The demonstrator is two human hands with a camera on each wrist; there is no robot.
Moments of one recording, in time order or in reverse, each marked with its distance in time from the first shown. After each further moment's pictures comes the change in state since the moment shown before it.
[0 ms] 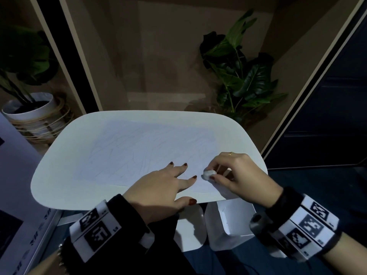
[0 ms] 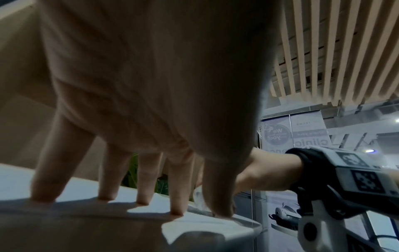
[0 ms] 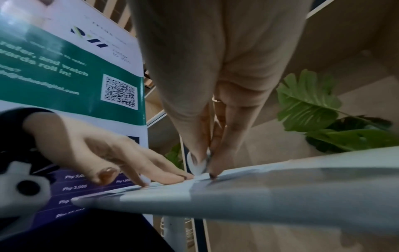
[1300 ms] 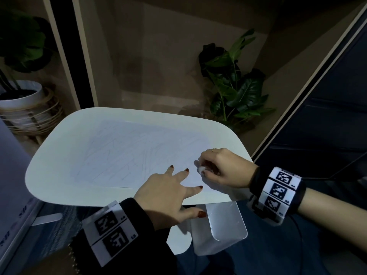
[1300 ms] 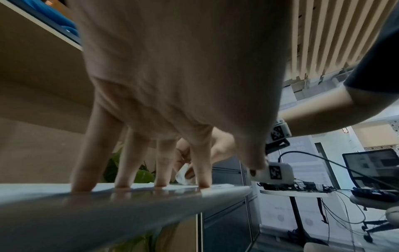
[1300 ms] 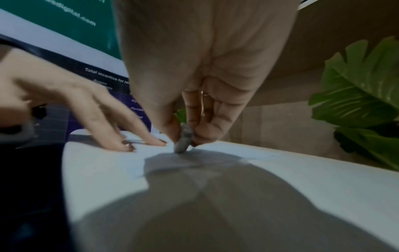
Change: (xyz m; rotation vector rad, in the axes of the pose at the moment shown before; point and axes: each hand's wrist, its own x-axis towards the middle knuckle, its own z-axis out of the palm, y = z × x) left_hand -0.007 0.010 0.005 0.116 0.004 0.036; right_hand 0.045 -0.002 -0.008 -0.225 -0.242 -0.103
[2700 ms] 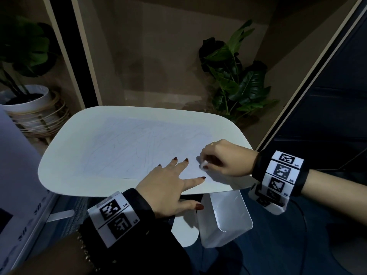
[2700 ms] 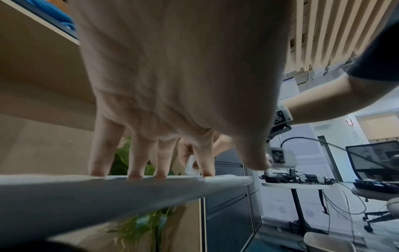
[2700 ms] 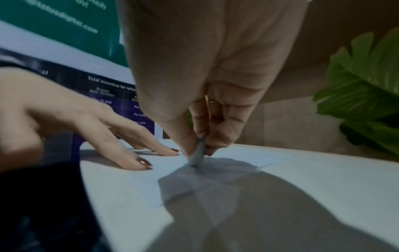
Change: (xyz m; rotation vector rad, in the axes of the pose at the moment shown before) left_hand 0.001 -0.006 0.012 0.042 -0.004 0.027; right_hand -0.001 -0.001 -0.005 -0.027 -0.120 -0.033
